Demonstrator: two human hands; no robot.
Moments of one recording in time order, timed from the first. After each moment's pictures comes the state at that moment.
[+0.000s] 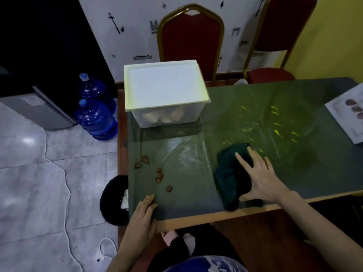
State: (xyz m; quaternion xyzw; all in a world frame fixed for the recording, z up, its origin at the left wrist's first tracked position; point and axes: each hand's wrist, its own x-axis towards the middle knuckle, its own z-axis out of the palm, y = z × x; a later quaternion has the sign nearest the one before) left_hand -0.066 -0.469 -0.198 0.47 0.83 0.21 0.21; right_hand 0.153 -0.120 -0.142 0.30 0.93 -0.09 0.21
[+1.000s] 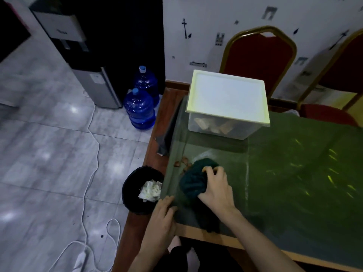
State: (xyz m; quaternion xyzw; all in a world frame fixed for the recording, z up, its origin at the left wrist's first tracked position) left_hand -0.060 -0.488 -0.216 0.39 0.88 0.24 0.14; right_hand -0.038 -0.274 -0.162 0.30 0.93 -0.18 0.07
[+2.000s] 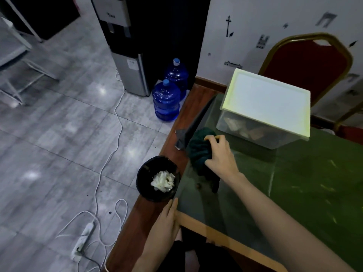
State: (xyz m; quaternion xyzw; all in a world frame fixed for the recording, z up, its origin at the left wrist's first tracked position) left_hand -0.031 -0.525 -0.238 0.19 0.89 0.34 0.25; right_hand -0.145 -0.277 -0.143 0.12 0.97 -0.21 0.04
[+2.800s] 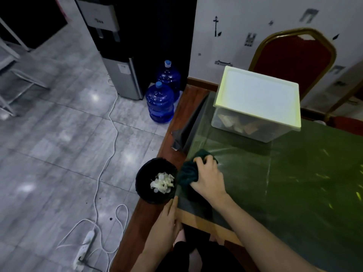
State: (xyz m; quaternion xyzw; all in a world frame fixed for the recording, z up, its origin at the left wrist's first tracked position) left_hand -0.038 -0.525 -0.232 0.22 0.89 0.31 0.26; right_hand -0.092 -0.328 -0.168 0.16 0.97 -0.14 0.08
